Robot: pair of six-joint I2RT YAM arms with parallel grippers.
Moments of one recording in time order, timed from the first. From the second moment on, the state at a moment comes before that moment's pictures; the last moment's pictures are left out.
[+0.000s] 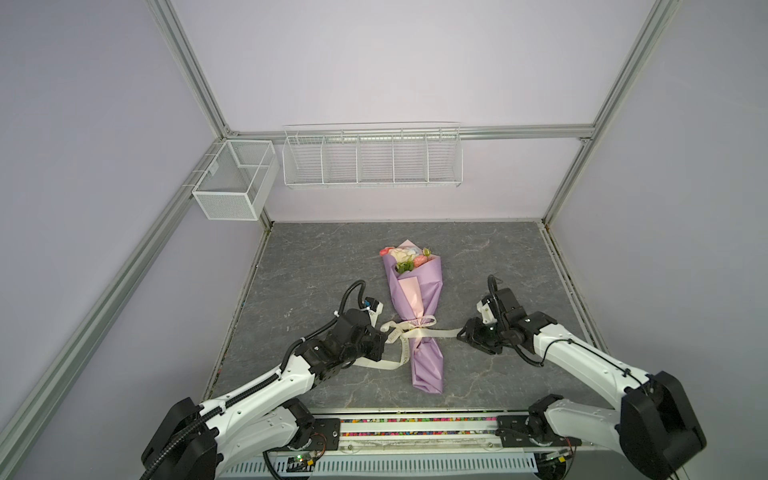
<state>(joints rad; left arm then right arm) -0.81 1.01 0.54 -0.27 0.07 -0.45 0.47 1.22 0.65 -0.55 -0.35 0.80</state>
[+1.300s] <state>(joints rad) -0.81 1.05 0.71 -0.47 0.03 -0.36 0.54 1.37 0.67 -0.36 -0.37 0.97</state>
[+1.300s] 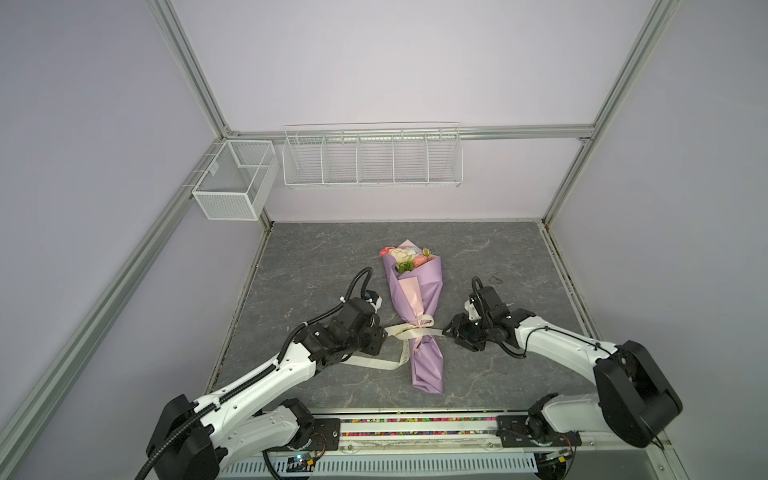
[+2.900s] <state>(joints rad) -0.81 1.66 1.07 -0.39 0.22 0.13 0.58 1.28 0.71 -0.39 -0.35 0.96</state>
